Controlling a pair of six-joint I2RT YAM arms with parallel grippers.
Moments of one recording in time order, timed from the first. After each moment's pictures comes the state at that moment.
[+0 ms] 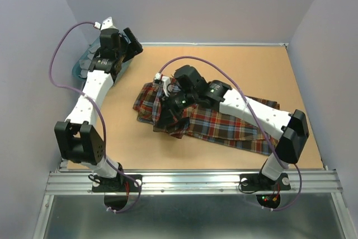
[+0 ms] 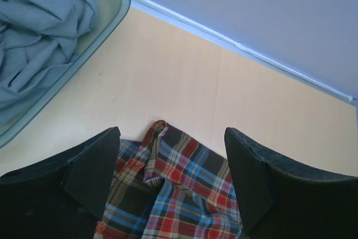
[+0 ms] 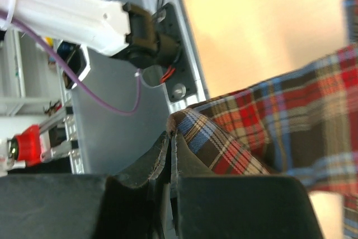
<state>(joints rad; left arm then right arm) -0.15 1.58 1.50 -0.33 -0.04 -0.55 0.92 1.67 1.56 -0.55 -0.69 0.33</state>
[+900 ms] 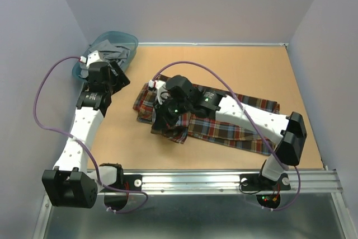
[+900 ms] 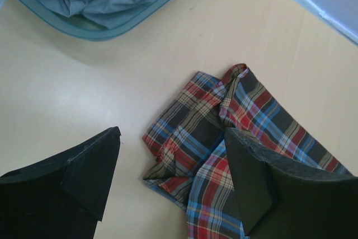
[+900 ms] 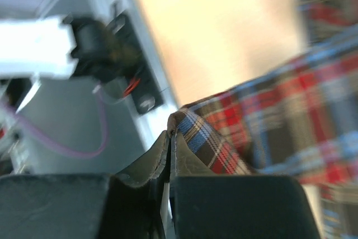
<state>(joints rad) -0.08 1.12 1.07 -0.48 -0.19 -0.53 1.05 1.69 1.57 -0.55 -0.43 0.32</state>
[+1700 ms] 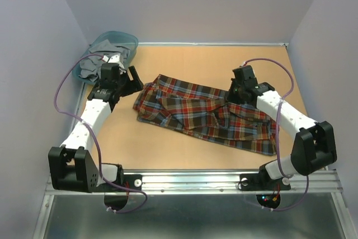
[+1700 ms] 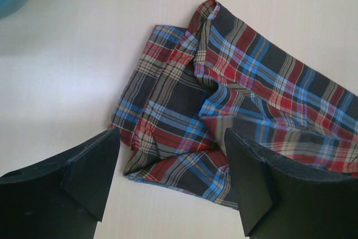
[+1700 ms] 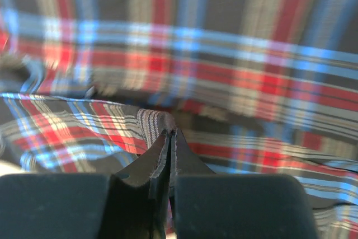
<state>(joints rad) -0.11 1.24 0.99 -0.37 0.07 -0.41 0.39 1.44 1.08 -0.53 0.12 0.61</state>
